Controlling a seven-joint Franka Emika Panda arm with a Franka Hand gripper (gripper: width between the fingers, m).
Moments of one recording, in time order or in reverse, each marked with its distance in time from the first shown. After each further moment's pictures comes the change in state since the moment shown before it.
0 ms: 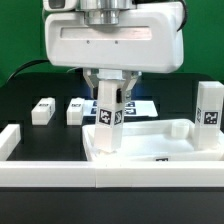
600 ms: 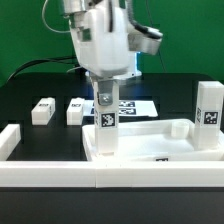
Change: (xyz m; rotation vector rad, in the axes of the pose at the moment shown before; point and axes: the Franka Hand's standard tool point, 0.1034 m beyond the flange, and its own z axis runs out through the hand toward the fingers) arm 0.008 0.013 0.002 0.116 -0.079 0.861
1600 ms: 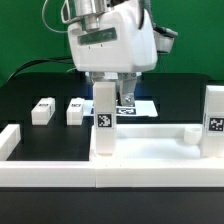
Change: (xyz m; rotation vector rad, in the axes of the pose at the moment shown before) arm -0.016 0.009 0.005 -0.005 0.014 -0.542
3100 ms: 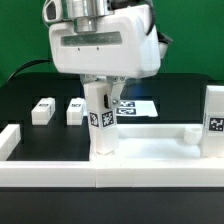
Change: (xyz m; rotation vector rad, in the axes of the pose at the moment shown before) arm 0.015 0.001 0.002 -0.048 0.014 0.036
